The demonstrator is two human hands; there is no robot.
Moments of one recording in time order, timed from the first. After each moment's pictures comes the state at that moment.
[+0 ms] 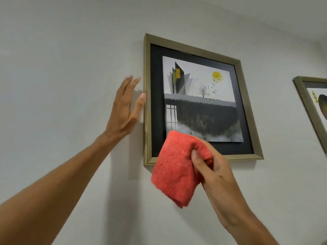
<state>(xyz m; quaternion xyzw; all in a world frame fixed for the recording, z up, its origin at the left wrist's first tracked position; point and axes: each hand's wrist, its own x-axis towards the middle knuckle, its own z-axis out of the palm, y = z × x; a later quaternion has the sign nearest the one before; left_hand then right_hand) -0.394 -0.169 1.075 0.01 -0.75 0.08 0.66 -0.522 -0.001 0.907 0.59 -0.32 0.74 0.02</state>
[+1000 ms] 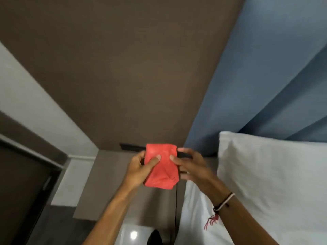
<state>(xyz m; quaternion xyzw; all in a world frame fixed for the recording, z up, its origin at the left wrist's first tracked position) -0.037 -0.014 0.304 0.59 -0.44 -0.59 0.33 -0.216 0.008 0.332 0.25 -0.65 0.37 -0.61</state>
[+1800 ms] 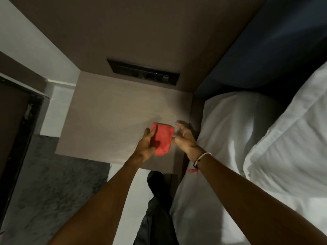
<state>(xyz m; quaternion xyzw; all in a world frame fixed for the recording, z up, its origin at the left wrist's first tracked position) -0.021 0.033 -0.032 0.63 -0.46 -0.62 0.07 -0.182 0.028 -0.021 0.33 -0.74 0.14 -0.57</state>
